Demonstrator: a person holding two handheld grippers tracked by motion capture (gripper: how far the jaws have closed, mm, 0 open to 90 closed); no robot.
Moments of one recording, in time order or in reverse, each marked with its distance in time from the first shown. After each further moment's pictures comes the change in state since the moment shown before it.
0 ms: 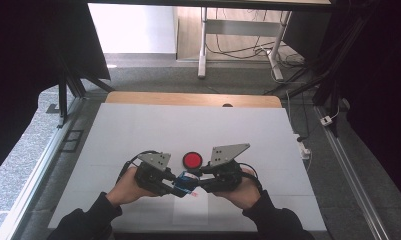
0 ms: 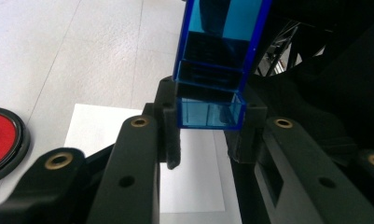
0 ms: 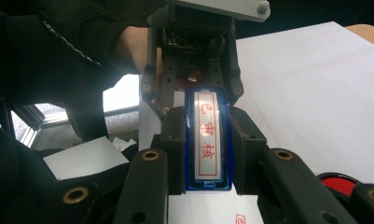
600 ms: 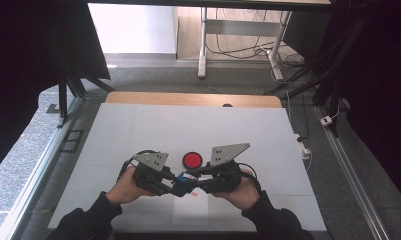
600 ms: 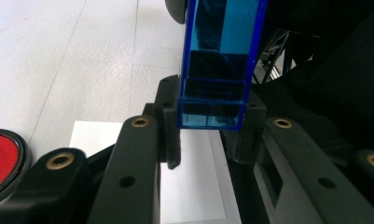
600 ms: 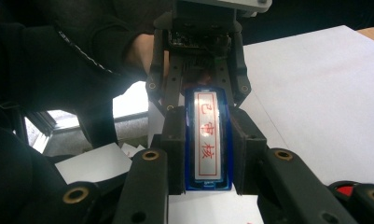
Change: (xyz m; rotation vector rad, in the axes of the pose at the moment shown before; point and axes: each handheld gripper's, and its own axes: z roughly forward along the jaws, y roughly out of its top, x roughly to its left) left arm -0.002 0.000 -0.005 -0.051 -0.010 0.056; right arm 0.001 0.000 0.001 -0.025 0.037 0.018
